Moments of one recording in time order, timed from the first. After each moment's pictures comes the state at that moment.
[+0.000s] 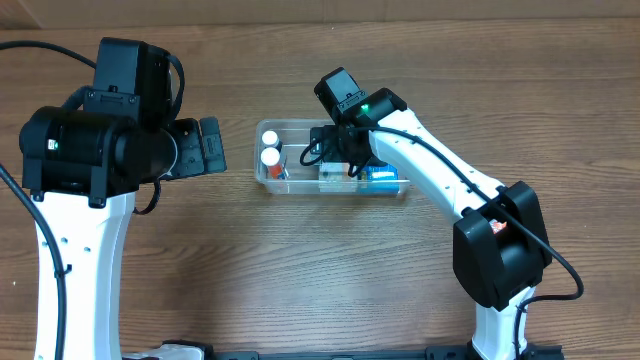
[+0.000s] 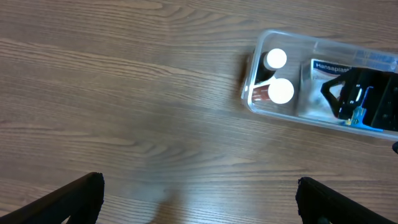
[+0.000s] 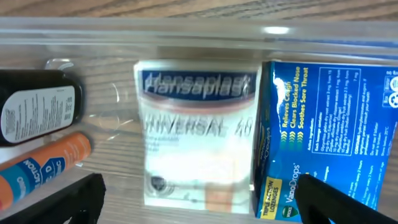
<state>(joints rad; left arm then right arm) -0.15 1.48 1.95 -1.63 -0.10 -0.32 0.57 2.04 1.70 -0.97 0.01 0.56</state>
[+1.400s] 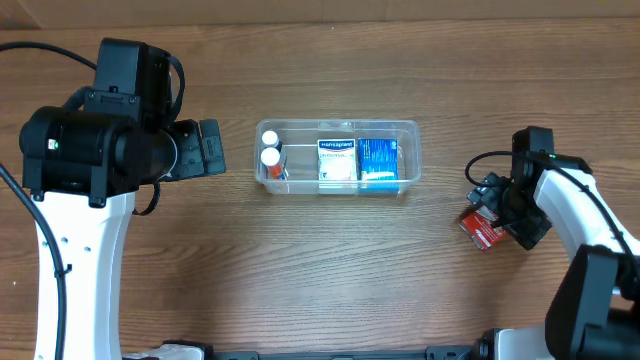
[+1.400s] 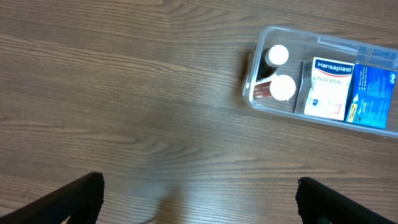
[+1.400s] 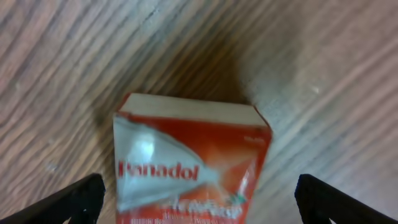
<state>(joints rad) -0.15 1.48 1.95 -1.64 -0.10 -0.32 -0.17 1.64 0.97 -0.88 0.08 0.65</state>
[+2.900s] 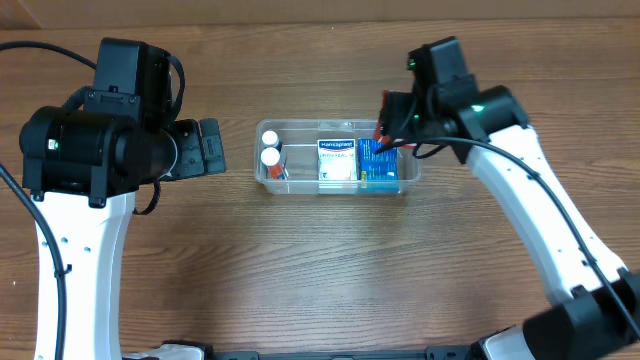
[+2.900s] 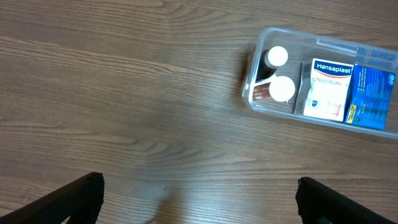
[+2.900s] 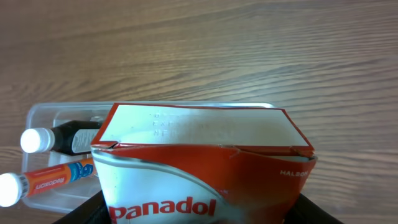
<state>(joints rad) -0.15 1.48 1.95 -1.64 -0.10 -0.32 0.37 1.67 1.58 -0.94 0.00 0.42</state>
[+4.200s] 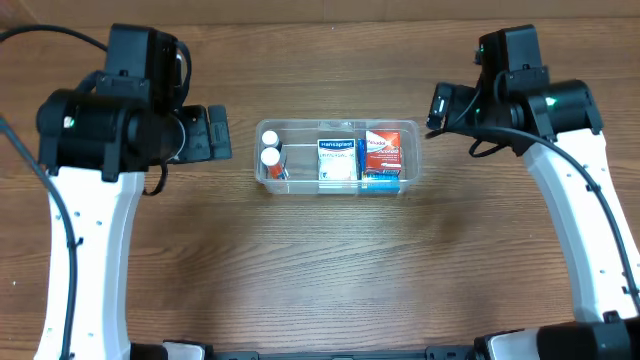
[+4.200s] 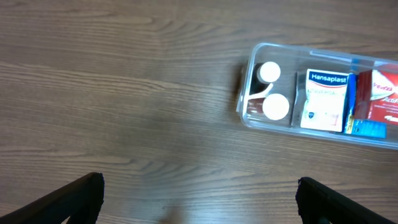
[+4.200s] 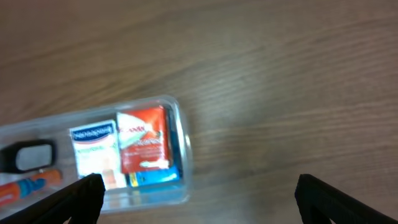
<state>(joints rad) -0.15 1.54 1.95 -1.56 -0.09 -0.28 0.17 1.58 1.65 -1.17 0.04 0.38</state>
